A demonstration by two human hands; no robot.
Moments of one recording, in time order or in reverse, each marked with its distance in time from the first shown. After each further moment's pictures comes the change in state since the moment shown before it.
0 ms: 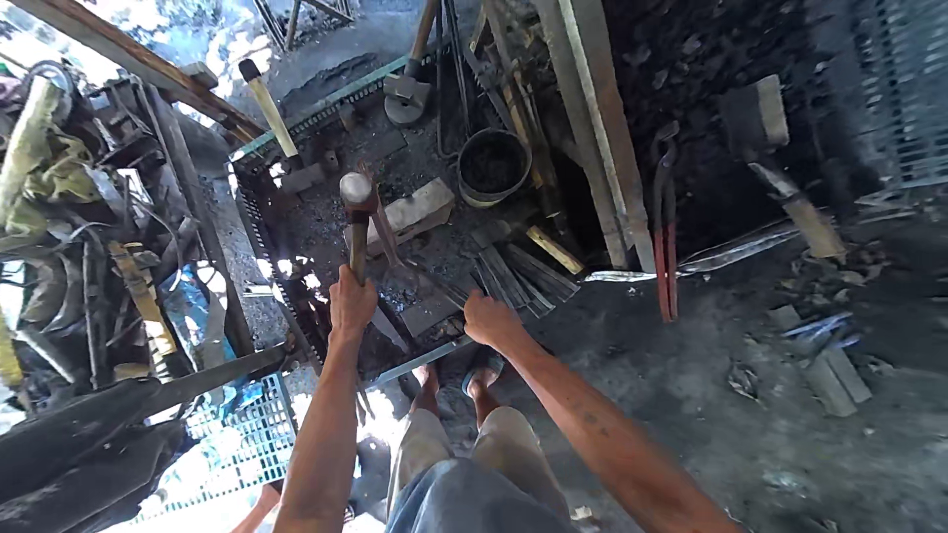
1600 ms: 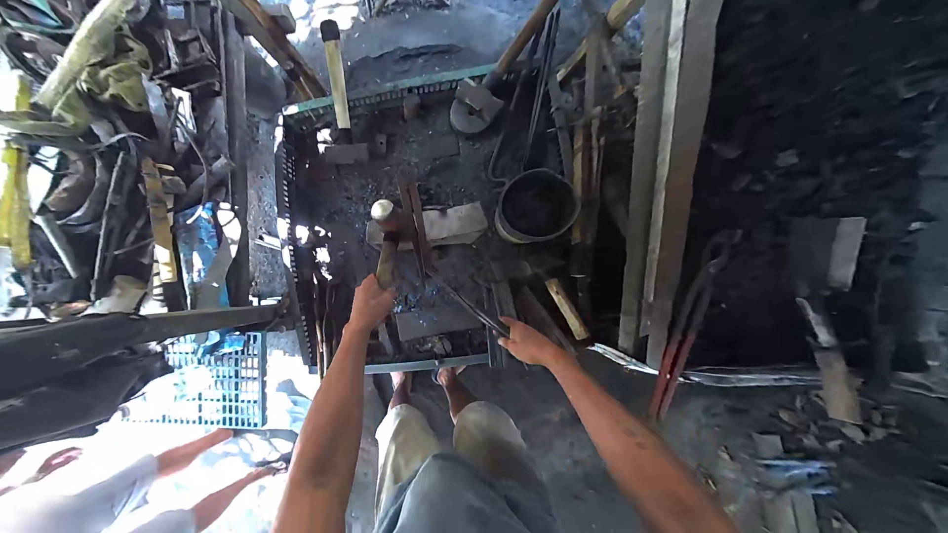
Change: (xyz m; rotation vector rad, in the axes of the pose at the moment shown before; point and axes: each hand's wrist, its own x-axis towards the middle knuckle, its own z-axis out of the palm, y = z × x) left_hand 0.044 -0.020 0.068 -0.328 -0.238 -0.278; right_hand 0.132 0.132 -0.011 0.181 -0.245 -0.396
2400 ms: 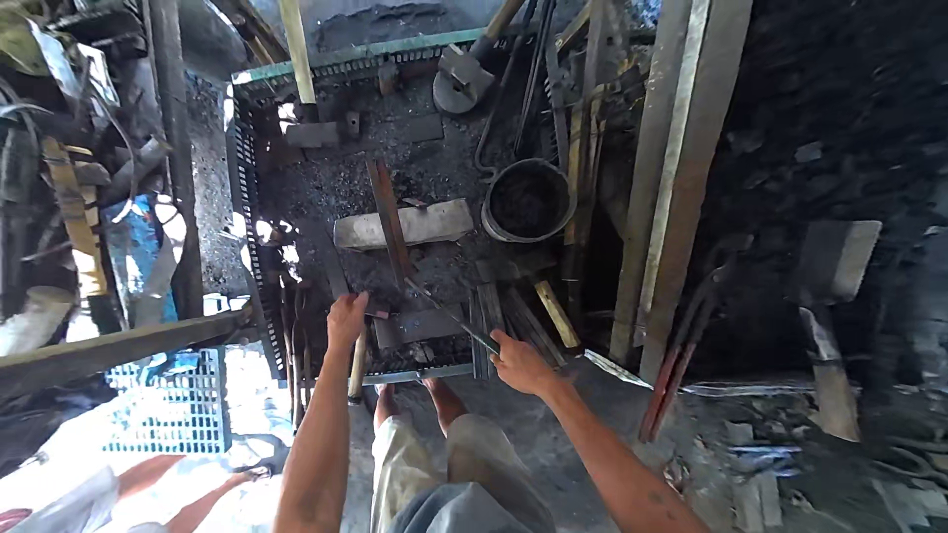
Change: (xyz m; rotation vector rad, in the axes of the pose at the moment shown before) left_hand 0.051 -0.044 0.046 -0.068 0.107 -0.020; right_hand -0.007 -0.008 -0.010 -0.162 0.018 0.122
